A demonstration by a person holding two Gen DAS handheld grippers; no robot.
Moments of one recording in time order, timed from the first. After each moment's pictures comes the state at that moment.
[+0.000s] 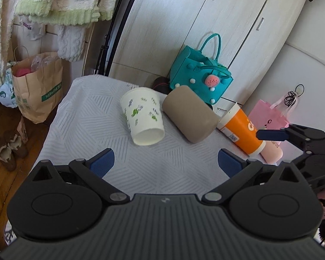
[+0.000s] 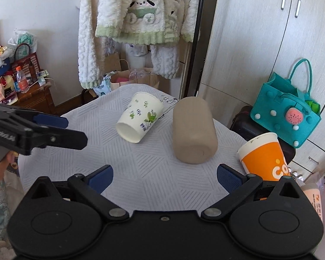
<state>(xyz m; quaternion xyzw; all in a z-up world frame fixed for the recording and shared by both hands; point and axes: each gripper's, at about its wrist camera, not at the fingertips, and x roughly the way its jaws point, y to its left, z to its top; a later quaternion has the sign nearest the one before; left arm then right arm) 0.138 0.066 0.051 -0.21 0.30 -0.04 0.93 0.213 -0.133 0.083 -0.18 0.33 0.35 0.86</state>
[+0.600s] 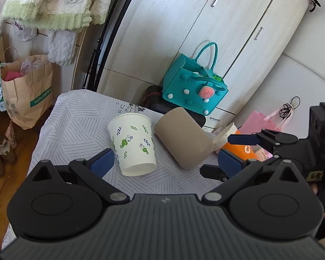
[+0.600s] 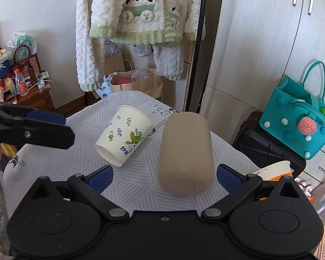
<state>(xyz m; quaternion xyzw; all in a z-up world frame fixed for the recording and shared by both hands) 0.185 0.077 0.061 -0.23 0.29 -0.05 0.93 0.282 -0.107 0.074 -0.18 0.33 0.37 0.85</state>
